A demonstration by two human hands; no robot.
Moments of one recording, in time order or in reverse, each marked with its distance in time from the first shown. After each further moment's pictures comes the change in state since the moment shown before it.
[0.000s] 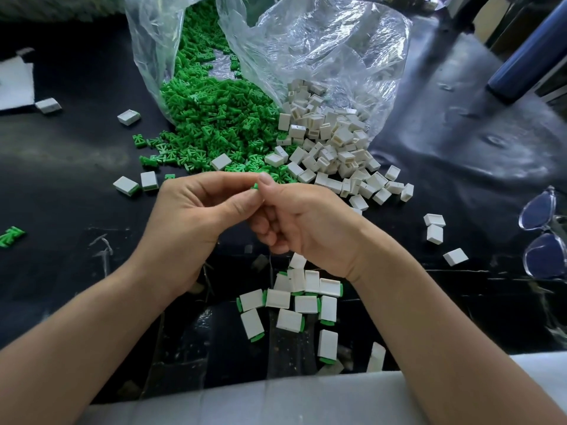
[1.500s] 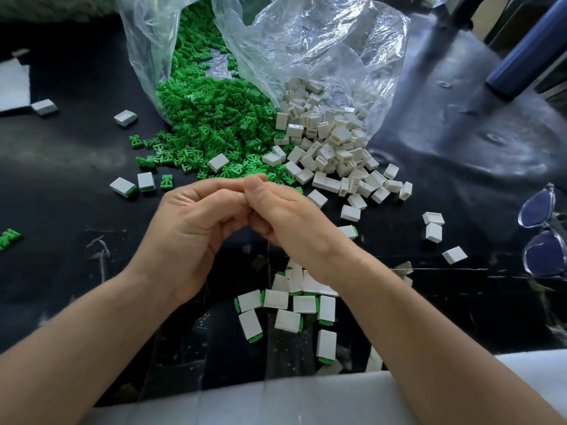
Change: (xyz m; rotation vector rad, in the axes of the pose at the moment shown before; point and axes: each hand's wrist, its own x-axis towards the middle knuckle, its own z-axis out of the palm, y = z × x) left_hand -0.001 -0.003 0.004 -0.237 0.047 -0.175; right_hand 0.006 0.008 0.012 -0.338 0.235 -0.144
